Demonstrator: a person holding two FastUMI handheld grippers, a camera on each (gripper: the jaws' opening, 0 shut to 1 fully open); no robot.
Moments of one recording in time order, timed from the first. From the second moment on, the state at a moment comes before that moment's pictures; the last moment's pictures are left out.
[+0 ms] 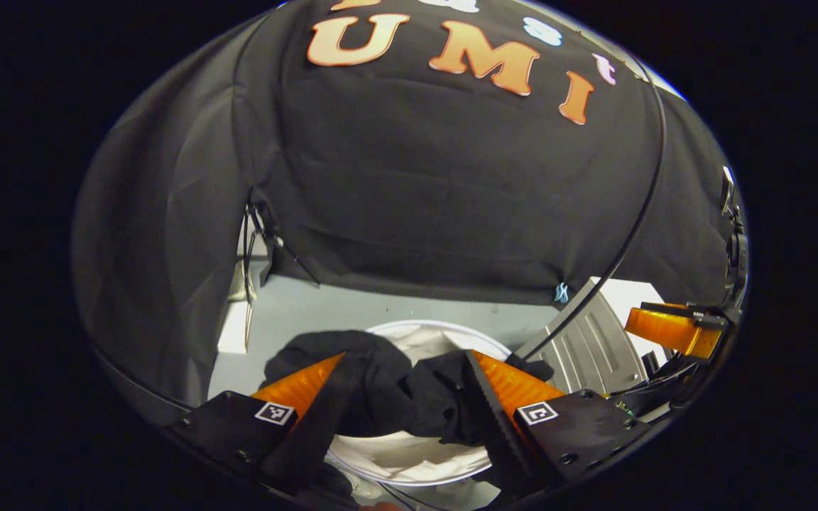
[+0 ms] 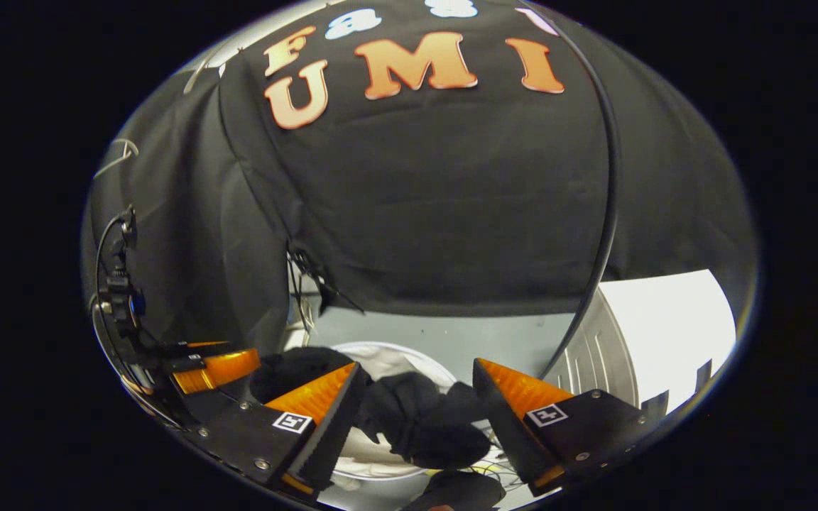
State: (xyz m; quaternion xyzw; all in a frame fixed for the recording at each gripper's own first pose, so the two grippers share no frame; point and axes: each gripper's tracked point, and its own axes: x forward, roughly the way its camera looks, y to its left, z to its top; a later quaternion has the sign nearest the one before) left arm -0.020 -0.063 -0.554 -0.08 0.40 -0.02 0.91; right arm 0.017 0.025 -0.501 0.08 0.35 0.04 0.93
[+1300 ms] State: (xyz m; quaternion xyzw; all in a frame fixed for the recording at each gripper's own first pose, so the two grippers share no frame) left arm 0.030 -0.009 -0.156 -0.01 0.08 0.04 1.00; right arm 0.031 0.020 -0.157 0.02 0.11 0.03 0.99
